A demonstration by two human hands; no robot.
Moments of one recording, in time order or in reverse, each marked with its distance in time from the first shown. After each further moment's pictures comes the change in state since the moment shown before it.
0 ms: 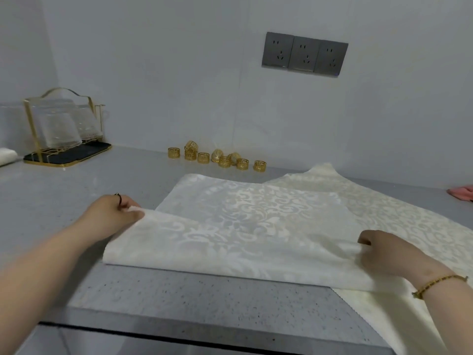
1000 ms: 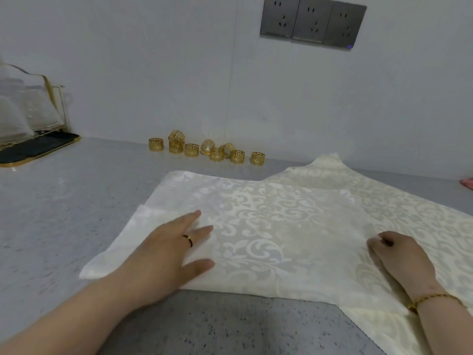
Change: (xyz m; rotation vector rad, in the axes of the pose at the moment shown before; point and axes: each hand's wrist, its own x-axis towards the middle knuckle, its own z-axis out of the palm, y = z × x) left_hand 0.001 0.048 0.078 0.372 -0.431 0.442; right_hand 0.082 0.008 0.044 0.494 0.362 0.242
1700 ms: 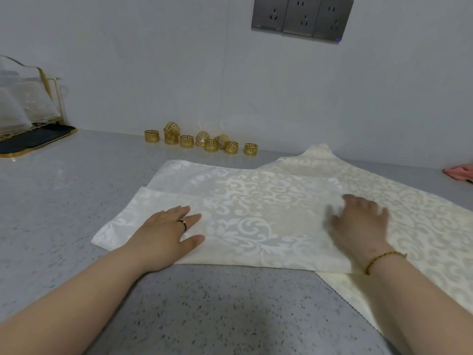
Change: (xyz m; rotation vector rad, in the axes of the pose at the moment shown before) left_hand 0.011 -0.008 0.016 0.151 -0.066 -0.079; right_hand -0.026 -0.046 0.007 -0.481 0.096 -0.153
